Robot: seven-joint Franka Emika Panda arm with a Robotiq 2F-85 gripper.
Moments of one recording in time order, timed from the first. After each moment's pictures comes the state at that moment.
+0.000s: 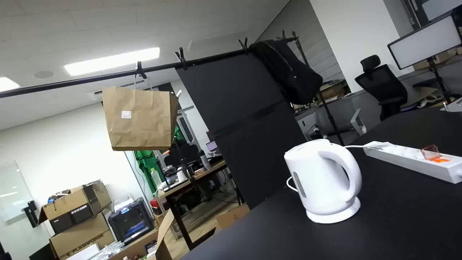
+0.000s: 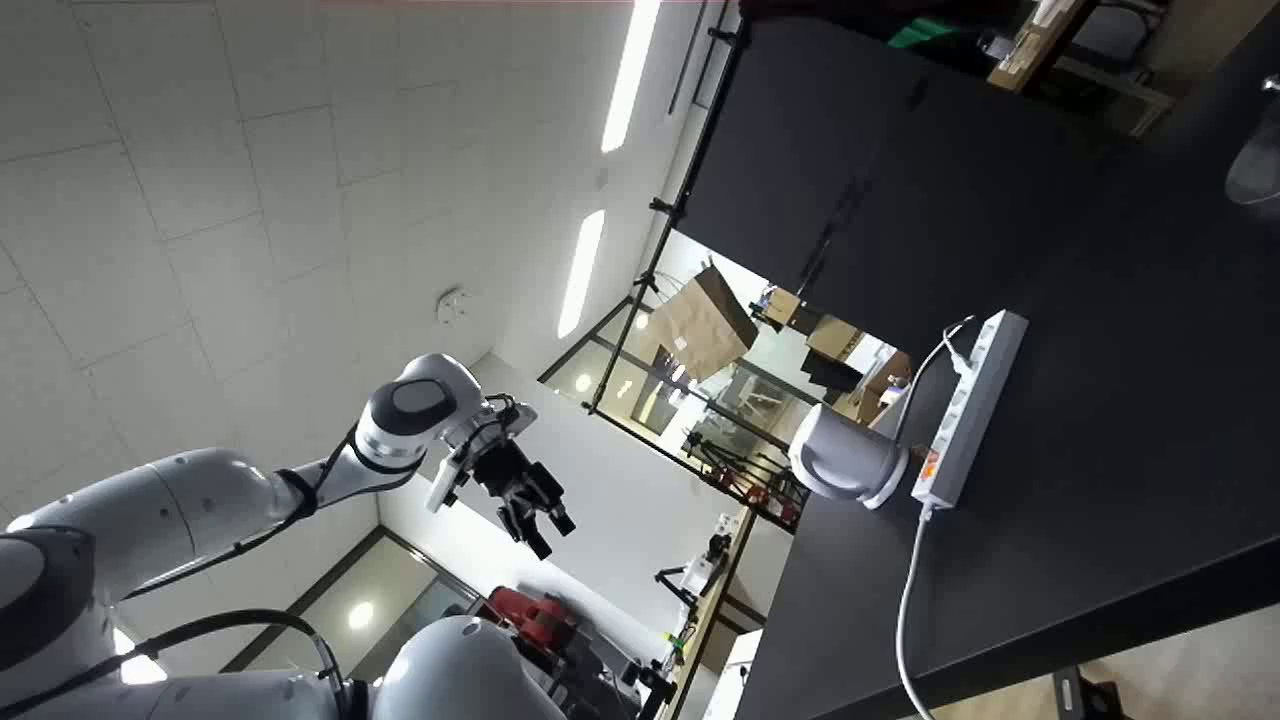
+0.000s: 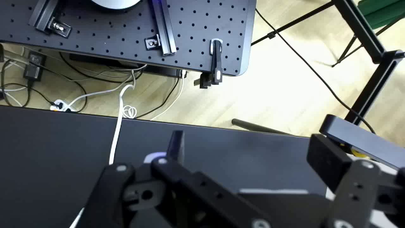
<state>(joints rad) 0.18 -0.66 0.10 -2.41 0.31 1.54 0.09</state>
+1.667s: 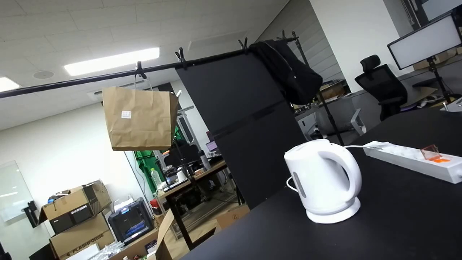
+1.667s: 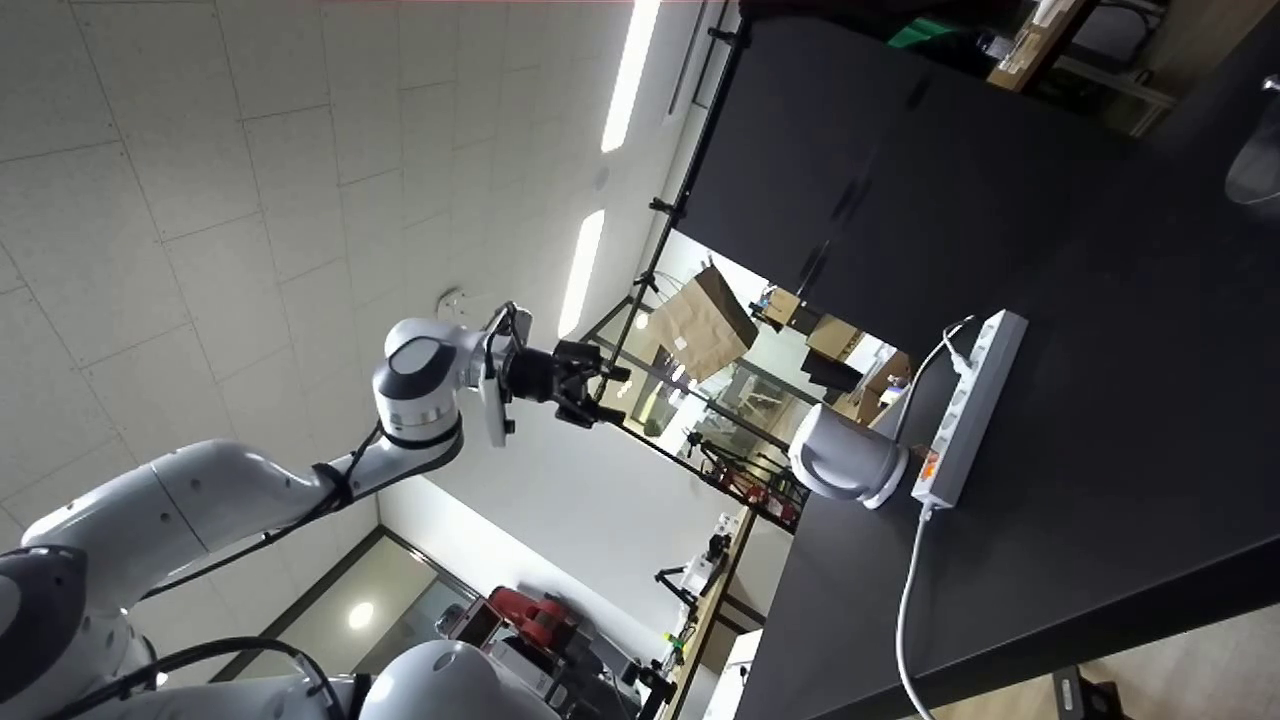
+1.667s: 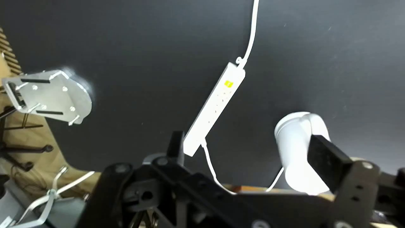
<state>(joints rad) -0.05 -0.65 0.09 -2.45 -0.11 2.06 0.09</state>
